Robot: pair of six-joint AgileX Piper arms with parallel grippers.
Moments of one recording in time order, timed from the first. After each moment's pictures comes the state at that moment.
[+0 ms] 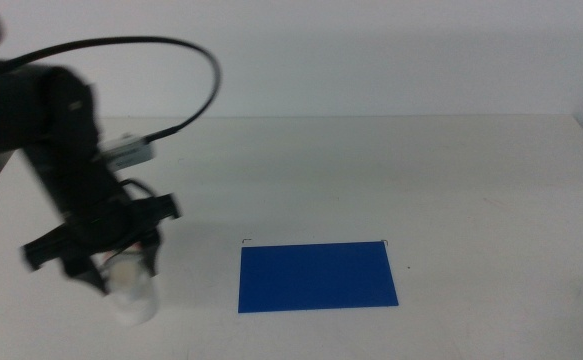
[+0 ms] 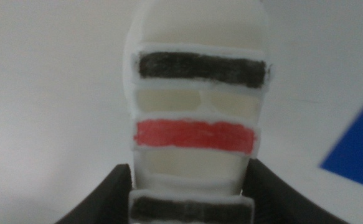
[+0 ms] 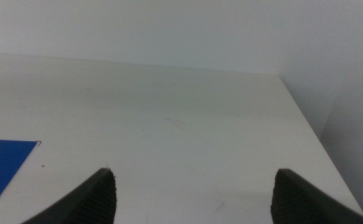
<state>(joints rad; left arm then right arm) -0.26 1.64 -1.14 -0.06 1.11 -0.68 -0.01 -0.01 0.03 0.04 0.21 -0.06</state>
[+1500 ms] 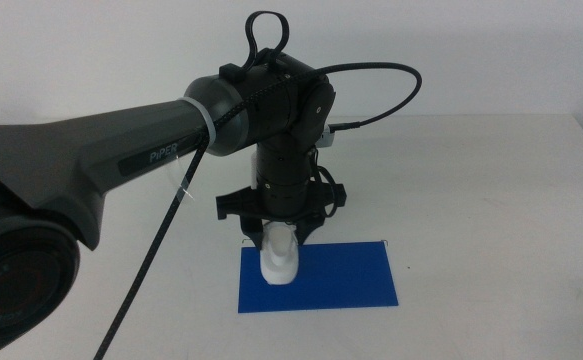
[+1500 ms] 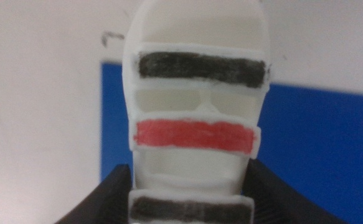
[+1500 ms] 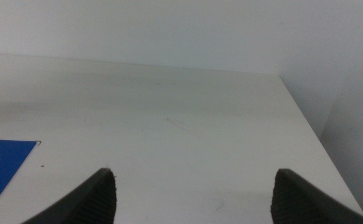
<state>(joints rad) -0.66 2.09 -1.75 0.08 1.22 -0.83 -0.01 -0.01 0.03 0.04 0.21 -0.06</state>
